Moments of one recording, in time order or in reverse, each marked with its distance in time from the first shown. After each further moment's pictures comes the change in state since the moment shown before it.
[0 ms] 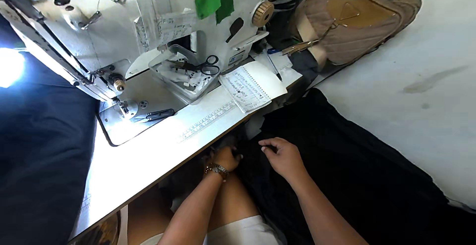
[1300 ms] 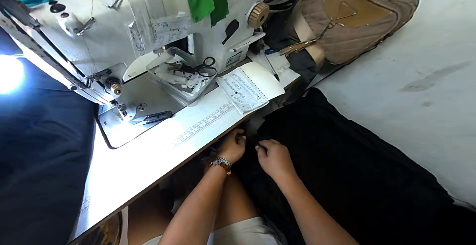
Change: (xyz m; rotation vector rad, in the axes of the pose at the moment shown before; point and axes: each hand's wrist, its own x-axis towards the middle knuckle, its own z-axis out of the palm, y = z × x) left_hand -0.005 0.043 -0.028 -0.376 0.039 0.080; right_hand -0.002 -0.018 0.014 -0.157 -0.012 0.081
